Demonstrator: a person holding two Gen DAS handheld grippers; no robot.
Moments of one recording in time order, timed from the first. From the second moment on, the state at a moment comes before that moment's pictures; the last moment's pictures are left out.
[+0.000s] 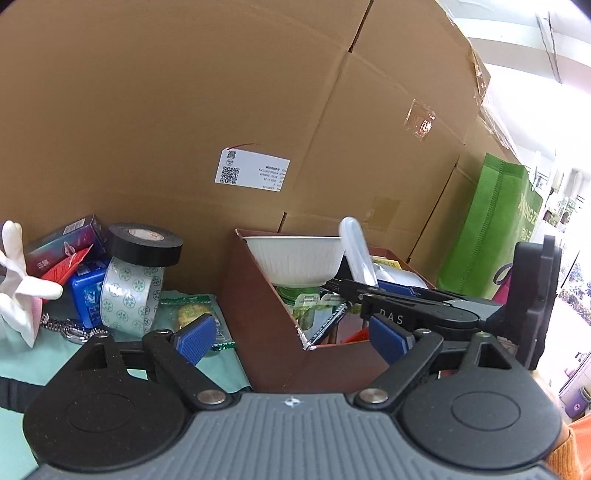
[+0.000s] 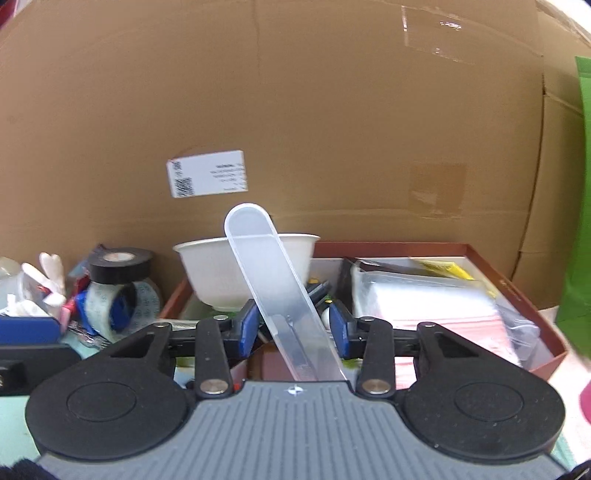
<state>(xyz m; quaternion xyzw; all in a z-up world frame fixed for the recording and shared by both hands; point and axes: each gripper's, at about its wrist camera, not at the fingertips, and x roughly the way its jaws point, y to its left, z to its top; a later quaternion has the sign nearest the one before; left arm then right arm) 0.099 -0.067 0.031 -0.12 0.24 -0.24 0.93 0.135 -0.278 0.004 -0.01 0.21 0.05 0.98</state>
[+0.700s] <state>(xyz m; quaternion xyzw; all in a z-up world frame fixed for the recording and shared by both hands) 0.097 -0.056 0.027 -0.13 0.23 -0.23 0.94 0.154 -0.305 0.023 0.04 0.19 0.03 0.98</state>
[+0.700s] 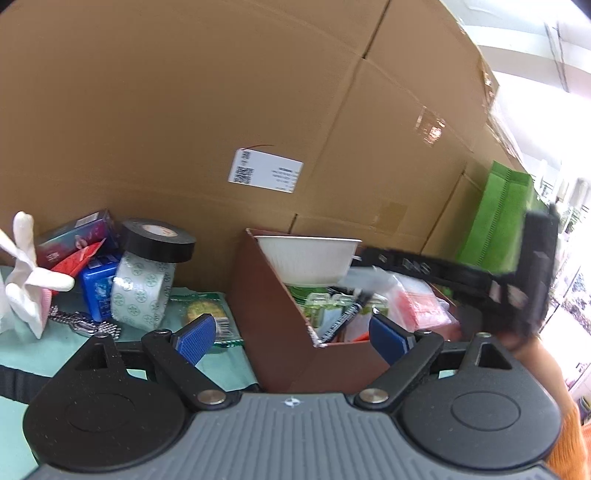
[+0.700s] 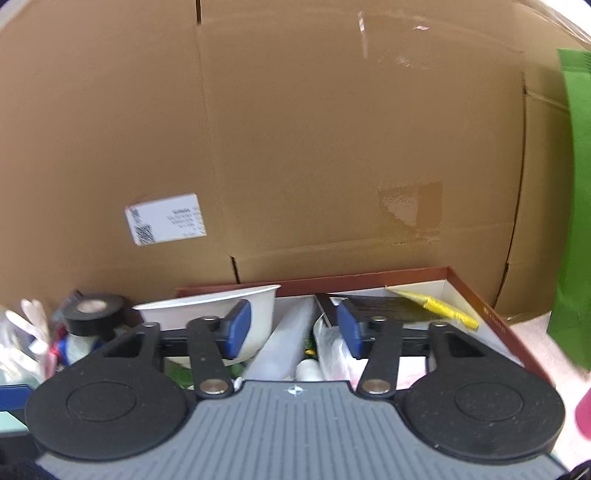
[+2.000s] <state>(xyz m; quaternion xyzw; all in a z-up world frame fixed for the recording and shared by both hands) 0.064 0.033 0.034 -0.18 0.22 -0.15 0.95 0.032 -0.160 -0.001 -0.05 0.17 0.20 0.96</state>
